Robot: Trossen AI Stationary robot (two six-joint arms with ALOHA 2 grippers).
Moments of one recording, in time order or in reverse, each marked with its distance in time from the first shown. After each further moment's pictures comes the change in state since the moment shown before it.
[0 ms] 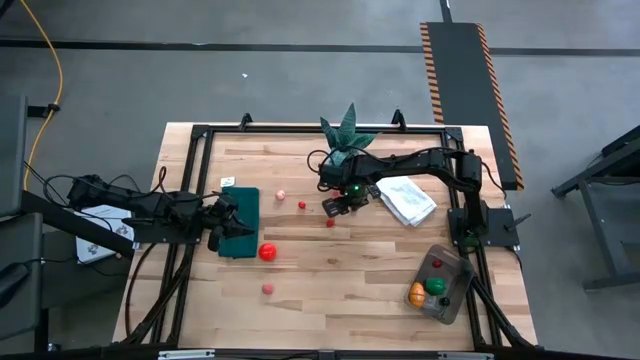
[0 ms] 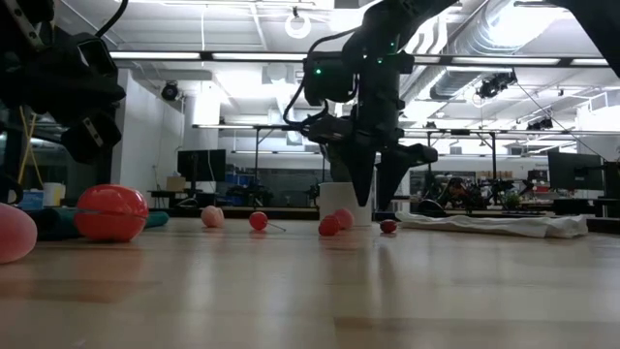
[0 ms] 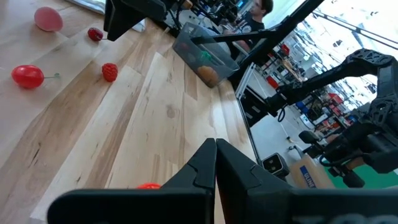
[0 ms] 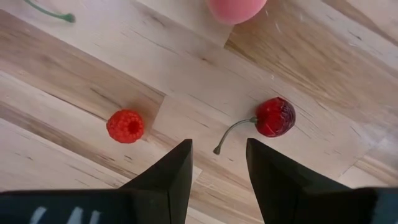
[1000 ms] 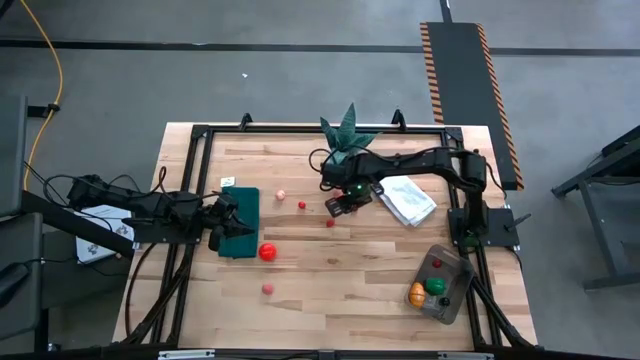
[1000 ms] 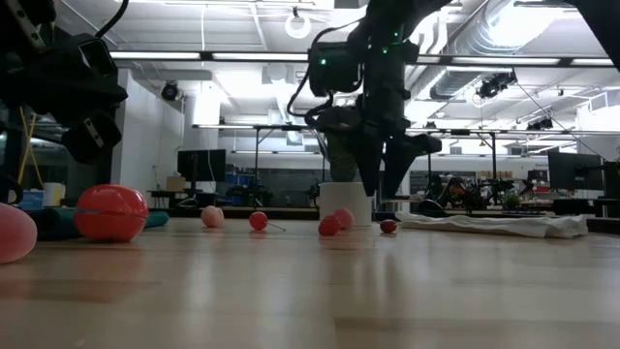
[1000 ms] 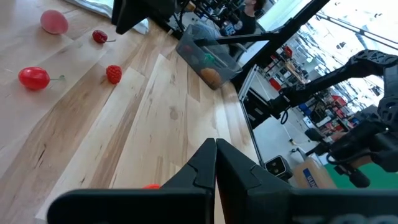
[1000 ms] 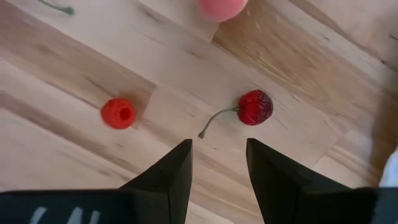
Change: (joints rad) left arm 0.000 0.000 0.000 -0.002 -0.014 0.000; right arm 0.003 -0.033 0.000 -0.052 0.035 -0.037
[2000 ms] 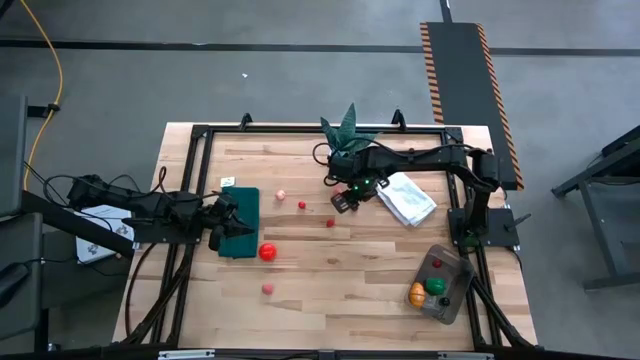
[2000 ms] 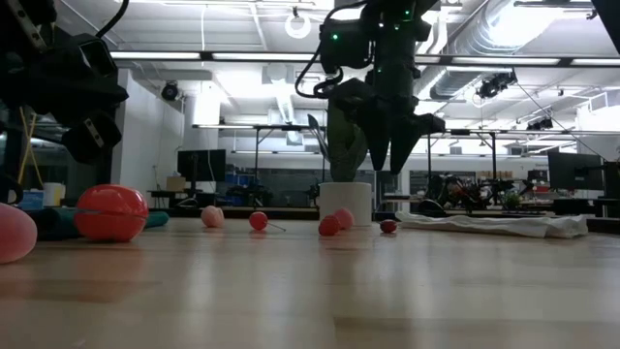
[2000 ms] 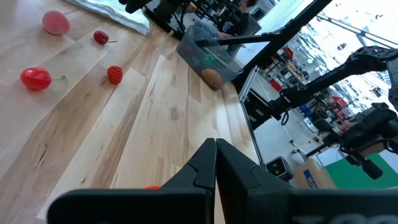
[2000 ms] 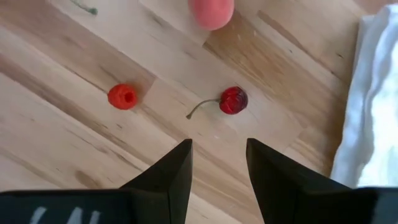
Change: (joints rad) left arm 0.000 0.000 0.000 0.000 -0.005 -0.002; right arm -0.005 -0.104 0.001 -0.062 0.042 -0.087
